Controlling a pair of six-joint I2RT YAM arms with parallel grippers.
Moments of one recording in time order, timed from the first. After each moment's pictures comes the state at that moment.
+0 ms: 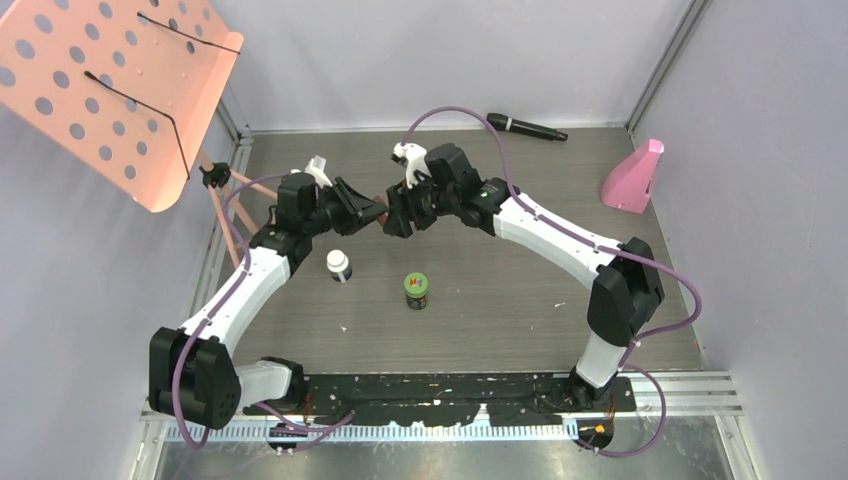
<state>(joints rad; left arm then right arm) -0.26 1.22 0.89 -0.10 0.40 -0.97 0.76 1.73 1.50 -0.36 -0.34 0.19</state>
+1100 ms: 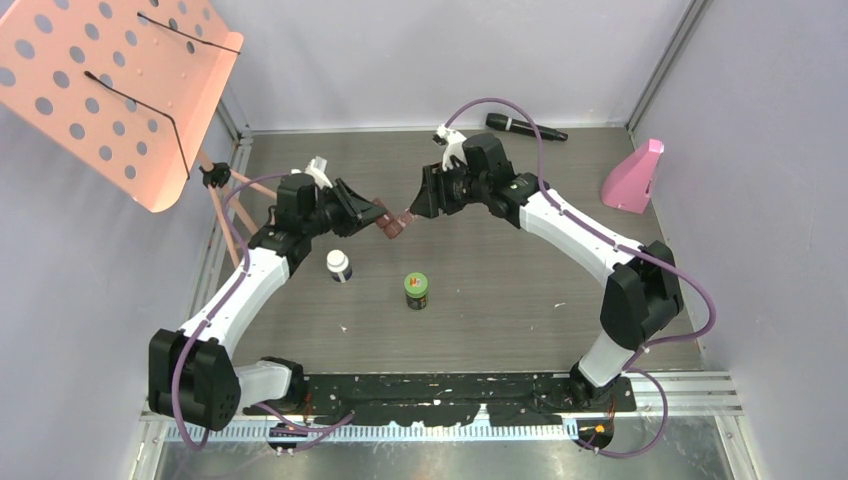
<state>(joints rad) -0.26 1.22 0.89 -0.13 0.40 -0.93 0.61 1.66 1.41 -0.28 -0.40 0.31</state>
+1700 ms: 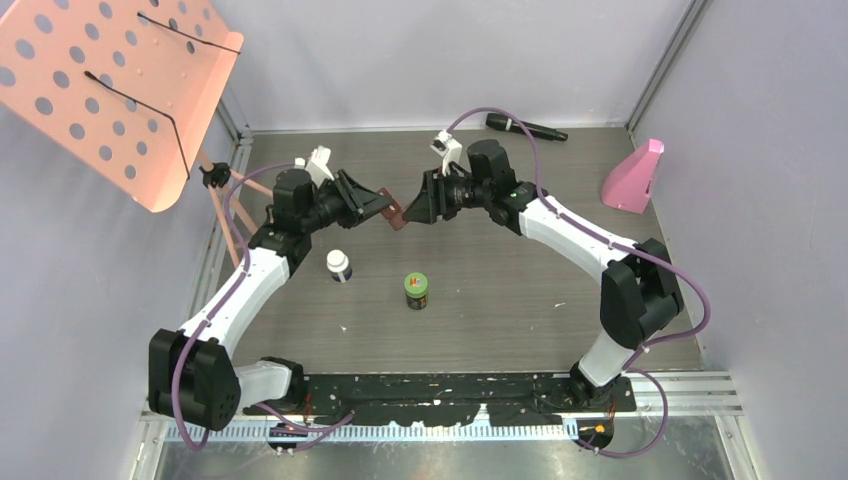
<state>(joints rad) -0.26 1.22 0.89 0.00 0.50 -0.93 0.58 1.66 1.32 -0.12 -0.59 0.37</state>
